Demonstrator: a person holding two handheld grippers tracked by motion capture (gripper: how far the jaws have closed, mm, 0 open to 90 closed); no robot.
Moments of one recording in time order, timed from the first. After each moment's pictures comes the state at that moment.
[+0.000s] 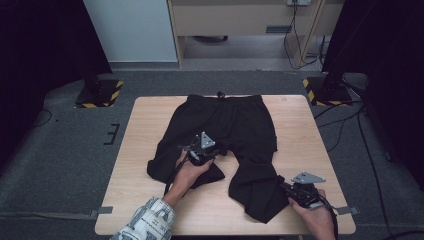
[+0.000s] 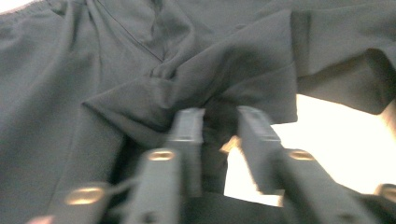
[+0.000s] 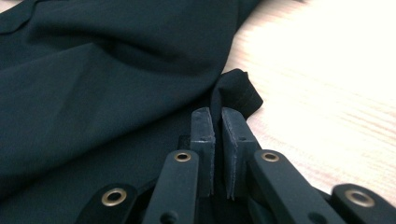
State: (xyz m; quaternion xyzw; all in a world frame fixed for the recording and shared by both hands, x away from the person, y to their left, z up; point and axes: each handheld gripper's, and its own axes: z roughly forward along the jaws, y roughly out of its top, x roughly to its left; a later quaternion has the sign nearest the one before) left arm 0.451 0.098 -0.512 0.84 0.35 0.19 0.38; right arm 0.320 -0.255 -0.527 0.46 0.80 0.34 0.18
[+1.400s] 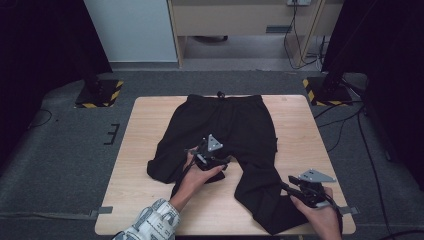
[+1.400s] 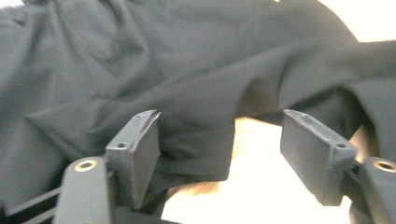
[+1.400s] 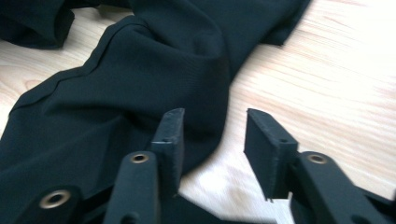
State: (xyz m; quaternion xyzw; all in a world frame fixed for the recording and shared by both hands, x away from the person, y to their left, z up) left arm 0.433 0.066 -0.506 0.84 0.34 0.18 0.39; right arm 0.319 -0.260 -0.504 0.46 0.77 0.39 0.19
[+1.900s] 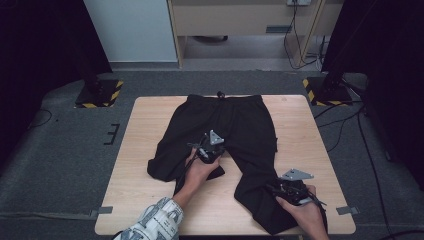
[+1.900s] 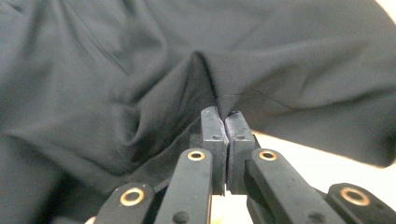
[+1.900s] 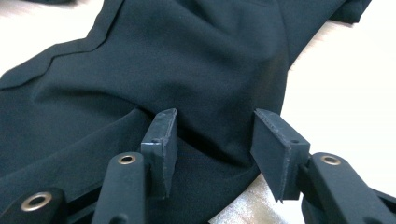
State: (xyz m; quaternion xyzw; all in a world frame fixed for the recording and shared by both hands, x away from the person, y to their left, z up) left arm 0.454 0.070 -0.504 0.83 0.36 0.17 0.39; right arm 0.332 -0.228 -0.529 0.44 0.81 0.36 0.17
